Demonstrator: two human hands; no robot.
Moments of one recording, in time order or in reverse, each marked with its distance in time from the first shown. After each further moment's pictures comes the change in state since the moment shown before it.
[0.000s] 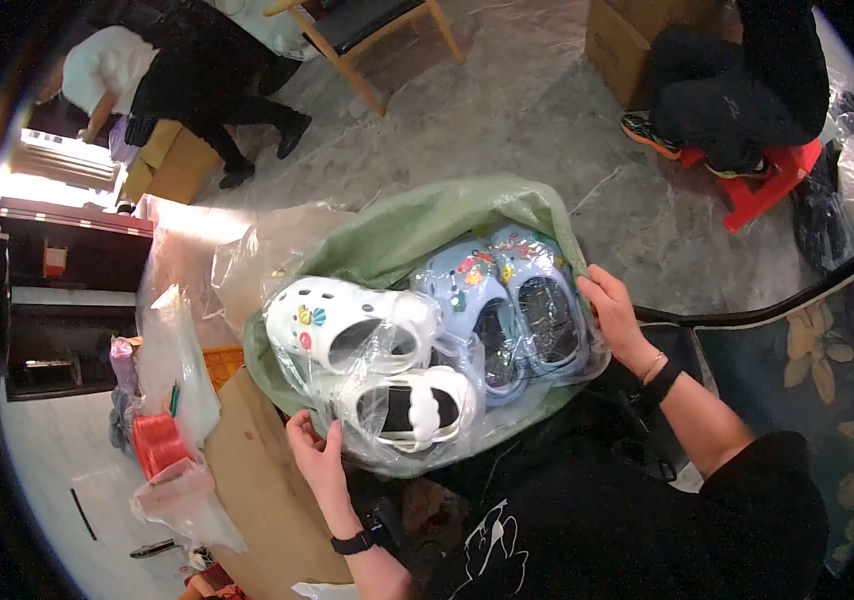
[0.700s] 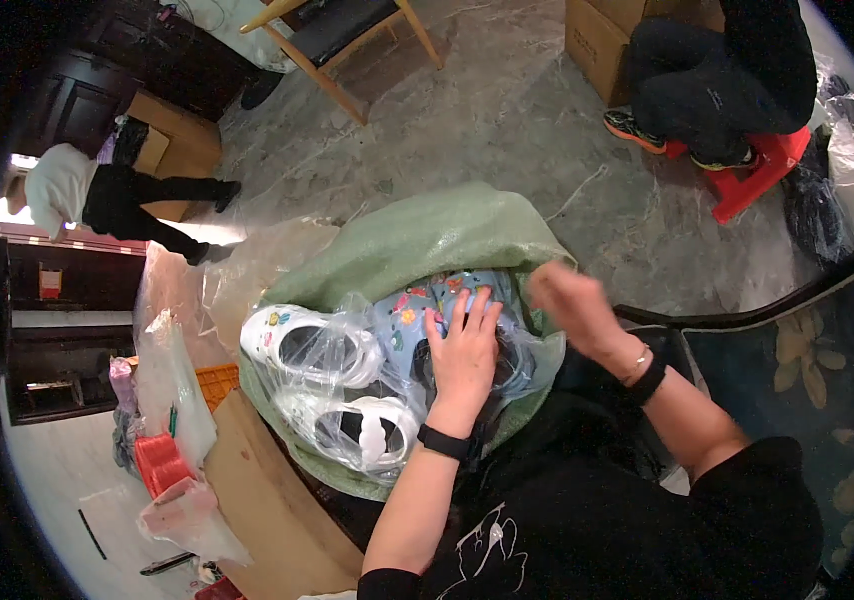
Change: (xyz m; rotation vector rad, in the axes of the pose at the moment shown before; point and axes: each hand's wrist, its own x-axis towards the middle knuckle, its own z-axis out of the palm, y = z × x) left_hand -0.002 0.080 0.226 0.682 -0.380 1.036; right_hand 0.013 -0.025 0.015 -0.640 -0.106 -0.589
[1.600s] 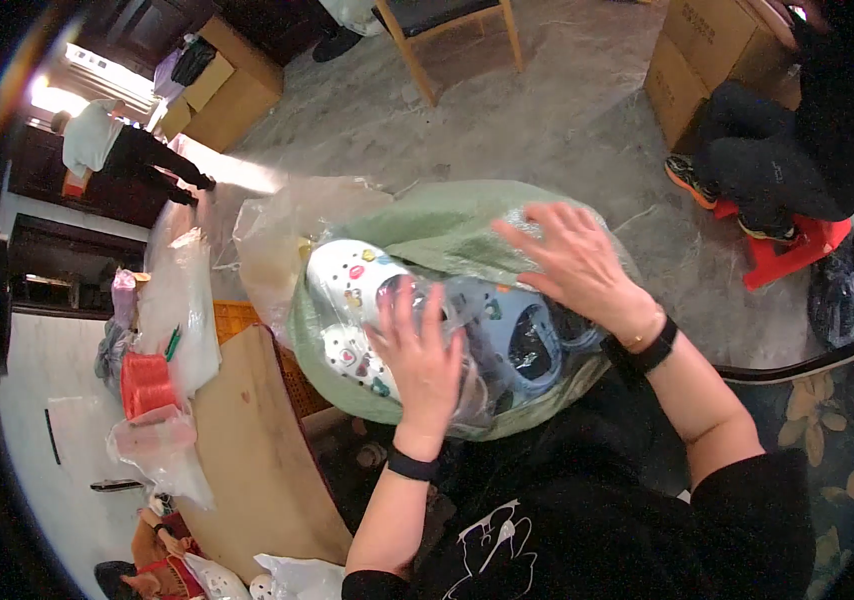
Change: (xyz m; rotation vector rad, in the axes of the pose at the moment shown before) left_hand -0.042 -0.037 -0.076 -0.055 0.278 -0.452; right_hand 0.093 -0.095 0.002 -0.578 -0.106 -0.635
